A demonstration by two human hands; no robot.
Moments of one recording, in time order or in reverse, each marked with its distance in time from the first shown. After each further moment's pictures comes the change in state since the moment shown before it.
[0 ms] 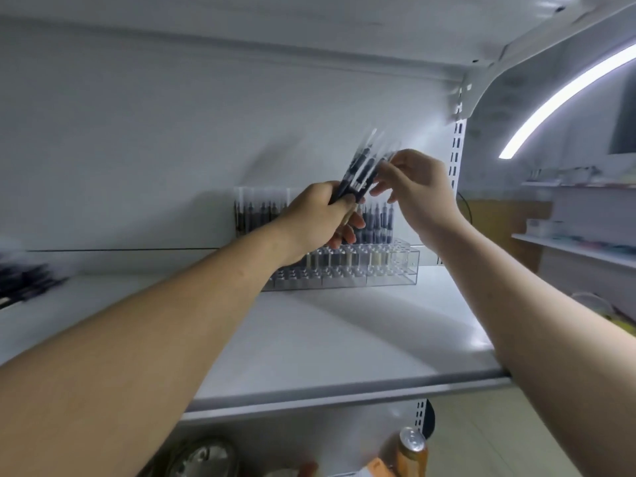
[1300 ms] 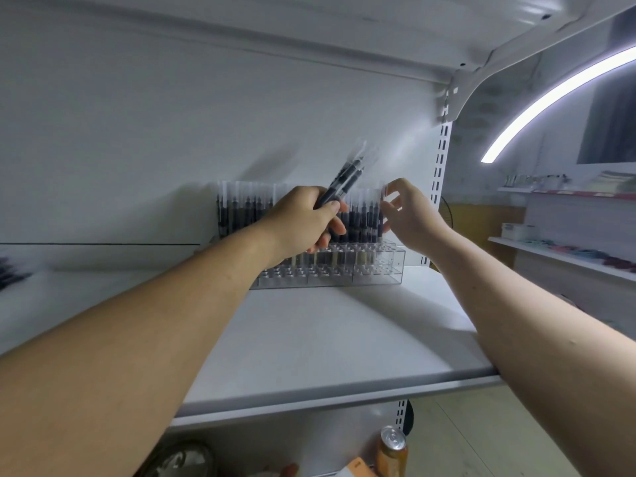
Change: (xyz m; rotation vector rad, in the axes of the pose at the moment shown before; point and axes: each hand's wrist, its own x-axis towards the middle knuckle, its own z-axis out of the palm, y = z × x) left_hand -0.006 -0.009 -0.003 0.127 0.006 -0.028; right_hand 0.004 0.058 -0.019 -0.547 -0.170 0.194
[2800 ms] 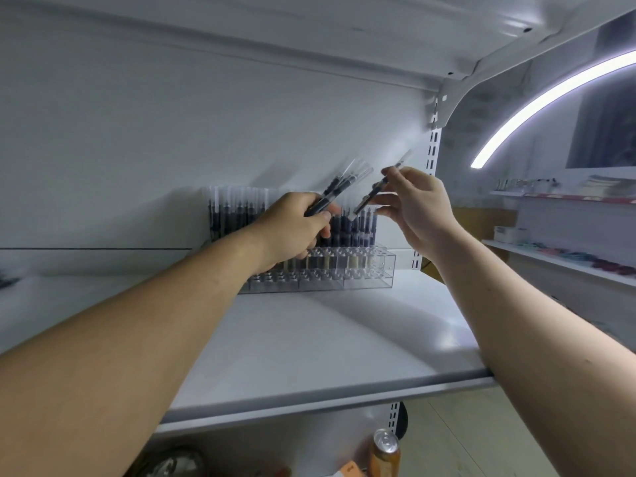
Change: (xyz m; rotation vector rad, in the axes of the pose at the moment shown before) left_hand 0.000 0.001 -0.002 -0.014 -0.033 -0.027; right_hand -0.011 -0.027 -0.026 0.951 0.073 0.117
